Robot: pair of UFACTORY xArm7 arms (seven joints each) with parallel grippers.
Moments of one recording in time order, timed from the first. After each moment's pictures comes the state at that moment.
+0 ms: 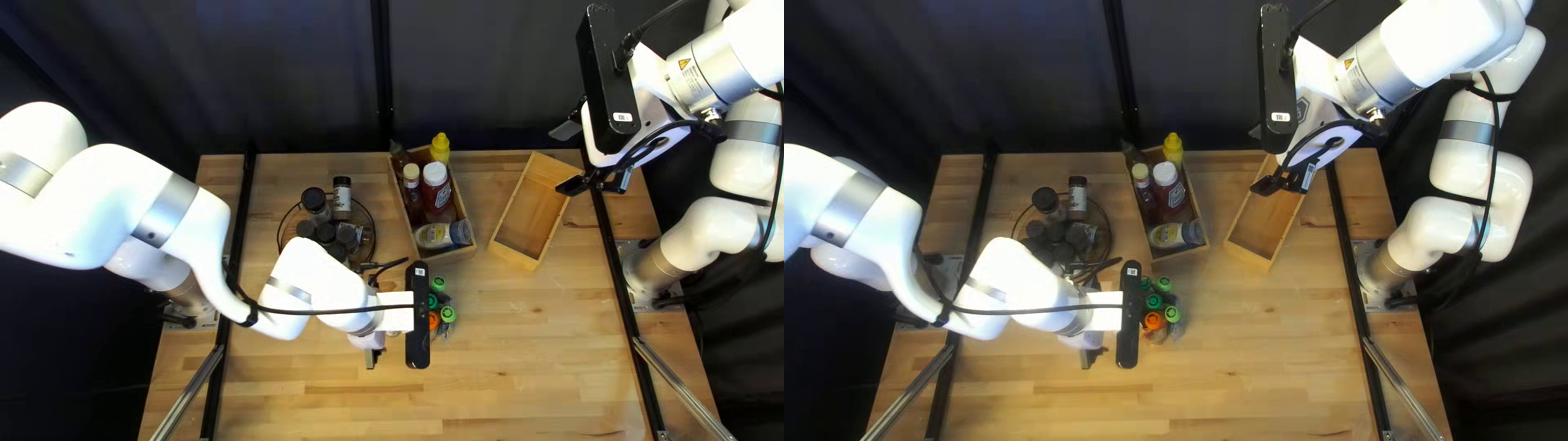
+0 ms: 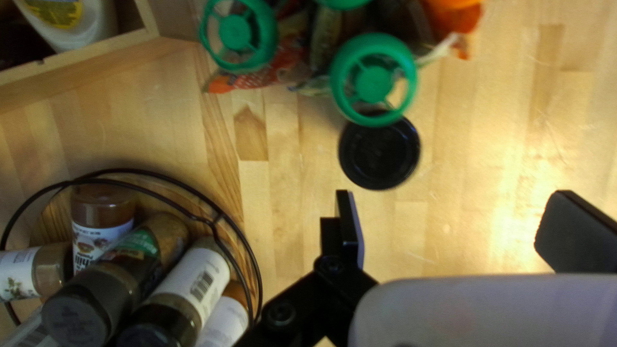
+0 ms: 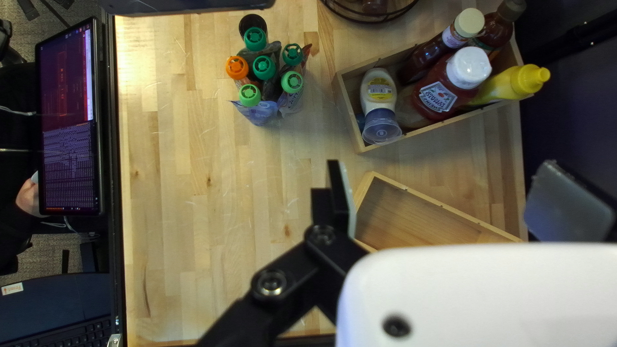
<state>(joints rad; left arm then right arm) -0.46 0.01 0.14 0.79 0.23 0.67 -0.47 1.31 -0.96 -0.50 1.16 -0.87 1.65 0.74</state>
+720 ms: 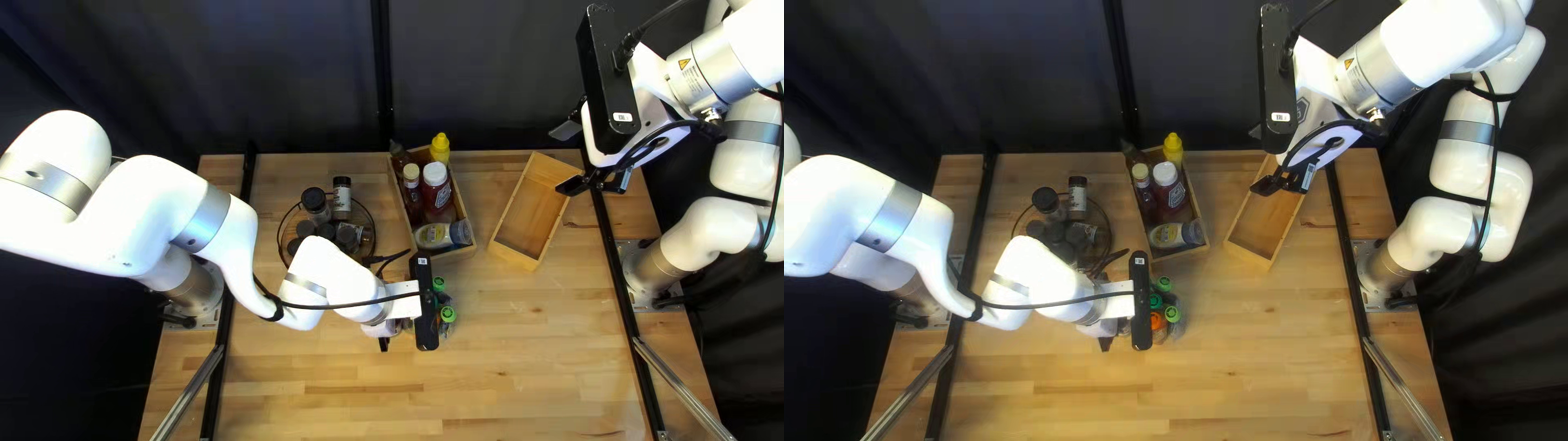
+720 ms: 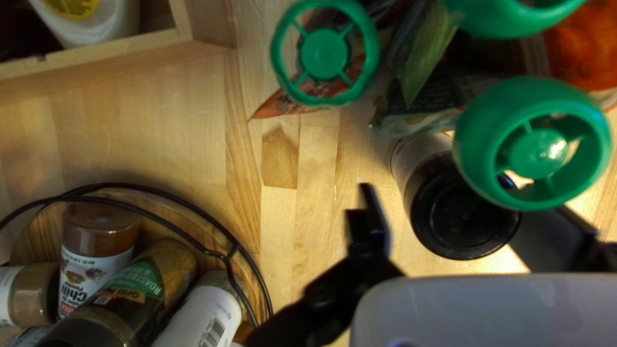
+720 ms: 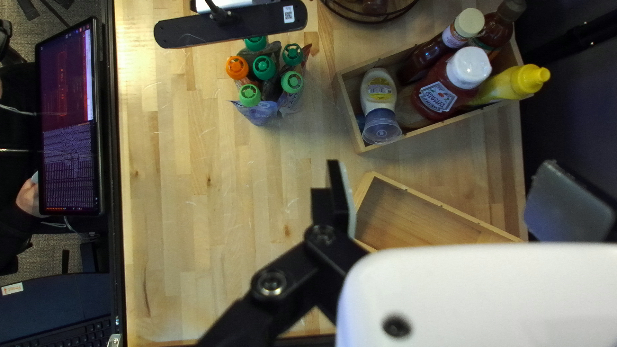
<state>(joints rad) -0.44 0.08 0.16 0.81 0.22 0.65 -0.50 1.31 -0.96 -0.50 1.16 -0.87 1.65 0.74</state>
